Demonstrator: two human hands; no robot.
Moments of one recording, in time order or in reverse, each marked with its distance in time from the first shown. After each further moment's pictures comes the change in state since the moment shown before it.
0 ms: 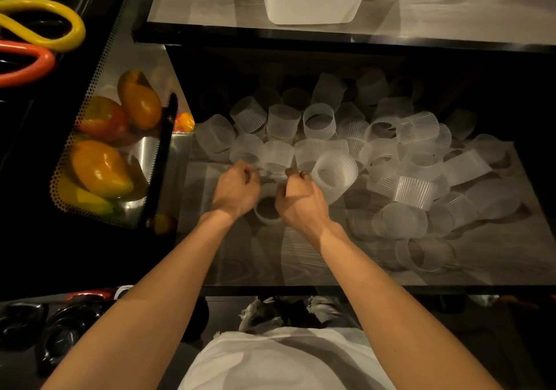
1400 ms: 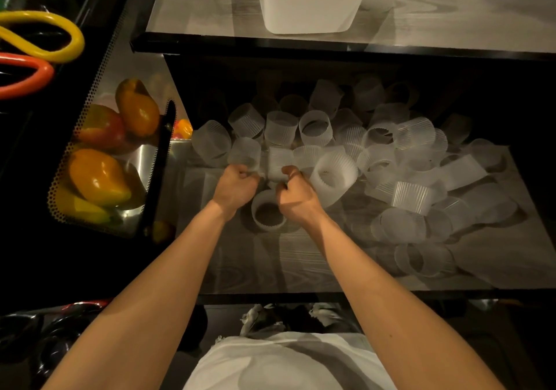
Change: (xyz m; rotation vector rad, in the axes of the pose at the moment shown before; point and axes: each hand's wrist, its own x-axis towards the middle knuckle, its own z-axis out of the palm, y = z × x) left_hand 0.017 0.005 -0.001 -0.317 -0.081 -0.174; right_hand 0.021 0.001 -0.002 0.257 -0.081 0.023
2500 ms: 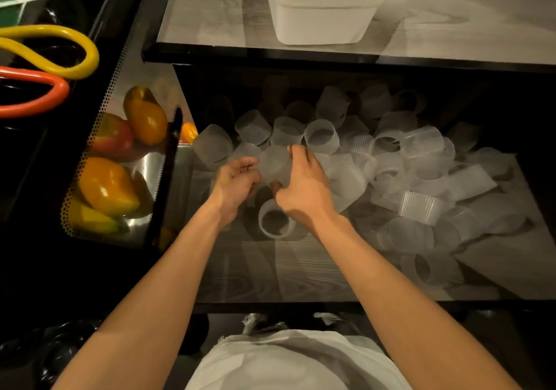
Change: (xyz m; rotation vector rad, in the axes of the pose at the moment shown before) left_hand 0.006 0.012 -0.021 -0.347 -0.104 0.014; right_hand 0.002 -0.034 -0.015 -0.253 0.238 -0.265
